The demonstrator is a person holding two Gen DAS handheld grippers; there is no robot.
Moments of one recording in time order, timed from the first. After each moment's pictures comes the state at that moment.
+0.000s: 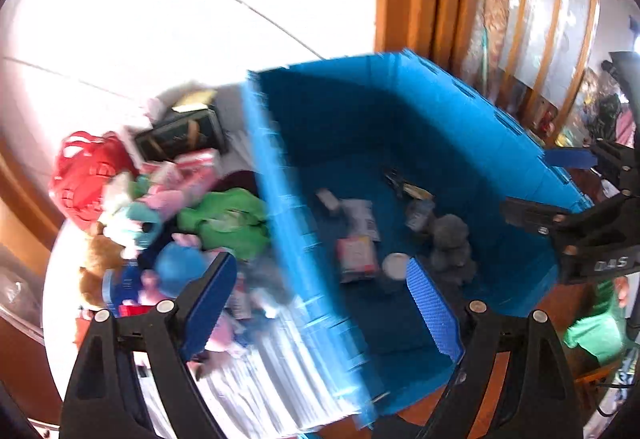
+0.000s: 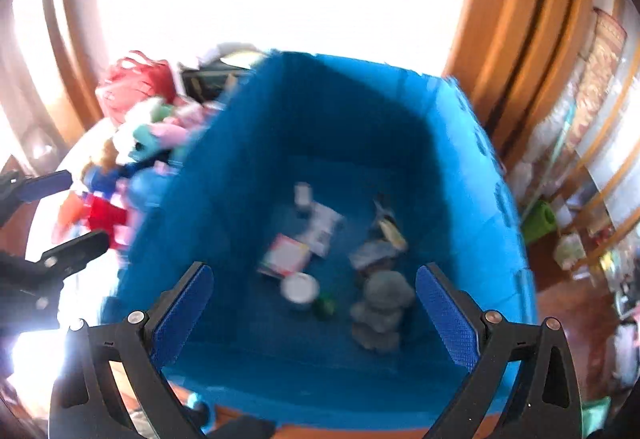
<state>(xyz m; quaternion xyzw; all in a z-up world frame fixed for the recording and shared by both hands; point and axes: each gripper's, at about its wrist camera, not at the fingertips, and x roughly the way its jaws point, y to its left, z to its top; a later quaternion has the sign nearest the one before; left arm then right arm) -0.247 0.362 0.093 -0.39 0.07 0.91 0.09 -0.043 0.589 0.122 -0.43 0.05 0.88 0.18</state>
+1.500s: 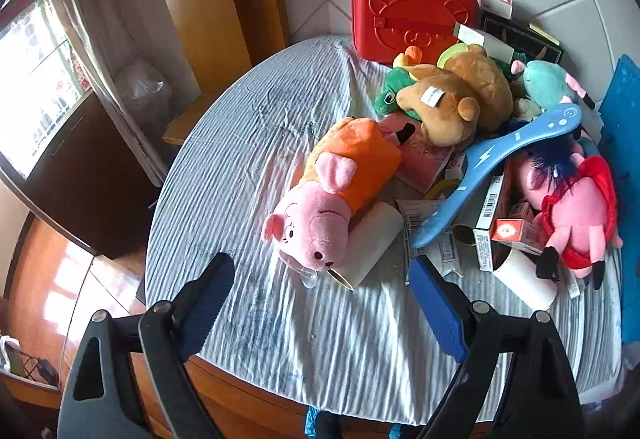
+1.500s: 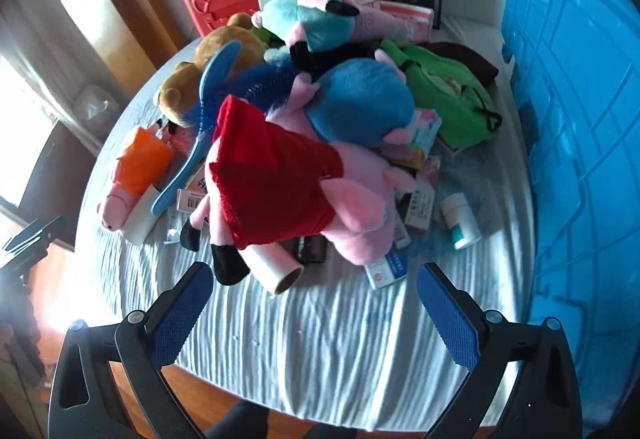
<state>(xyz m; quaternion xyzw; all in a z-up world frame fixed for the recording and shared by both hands) -0.146 -0.122 -0.119 -0.46 -0.07 0.85 -0.23 -0.255 0.340 -0.106 -0.51 0.18 0.83 0.13</state>
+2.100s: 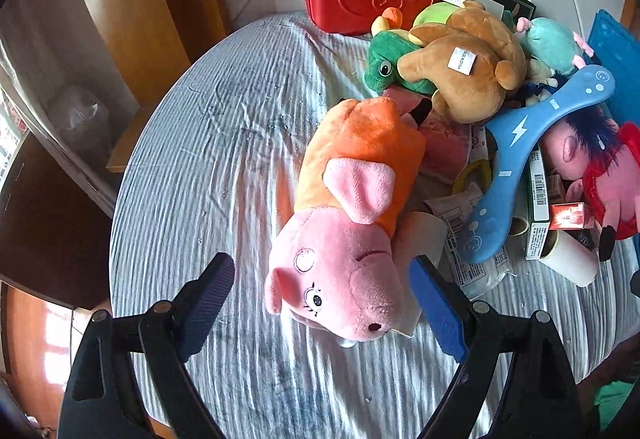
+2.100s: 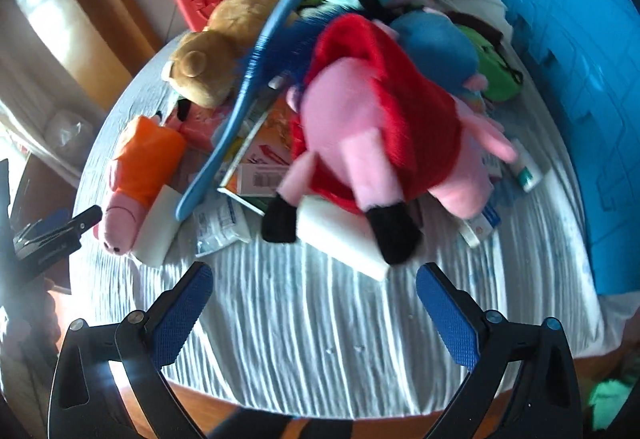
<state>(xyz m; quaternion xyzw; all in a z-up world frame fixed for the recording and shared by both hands) -0.198 -0.190 -0.177 -0.49 -0.04 0.86 -0.12 -0.312 0.244 -0.137 -0.48 0.22 0.81 0.25</state>
